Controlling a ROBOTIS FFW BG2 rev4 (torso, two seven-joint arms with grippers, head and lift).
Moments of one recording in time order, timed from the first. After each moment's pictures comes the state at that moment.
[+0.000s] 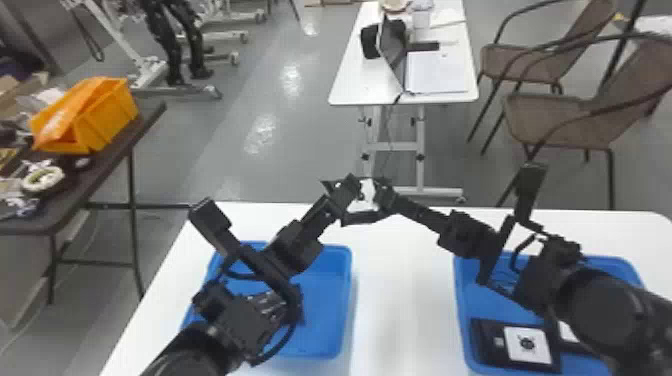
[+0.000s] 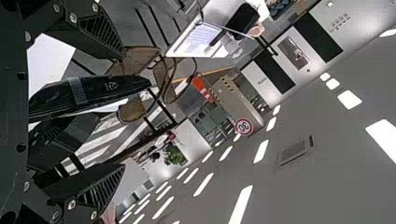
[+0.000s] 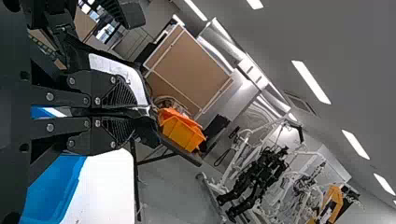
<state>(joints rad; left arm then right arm) 0.25 0.10 0.04 -2.00 0.98 0.44 -0.16 -0.19 -0.09 0.22 -1.47 -0.83 0.60 0.60</state>
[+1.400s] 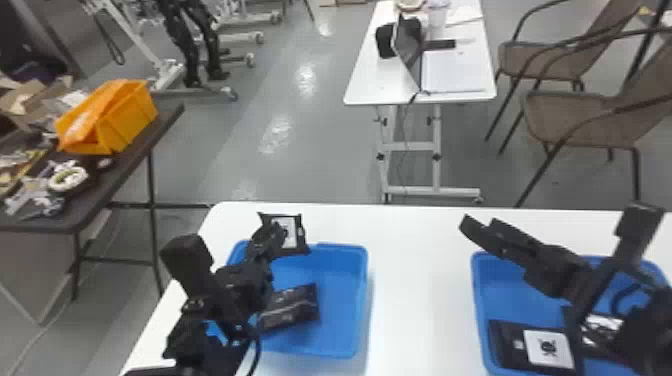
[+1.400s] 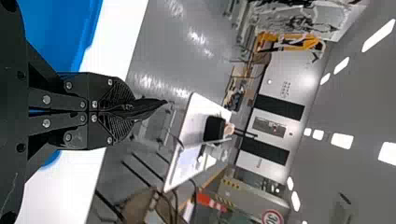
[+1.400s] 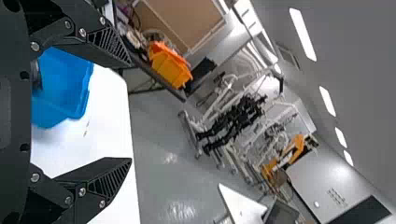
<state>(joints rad) 0.40 0.04 0.17 -2.04 0.30 0.31 -0.05 0.02 -0.08 0.02 -1.62 -0.57 0.53 0.56</state>
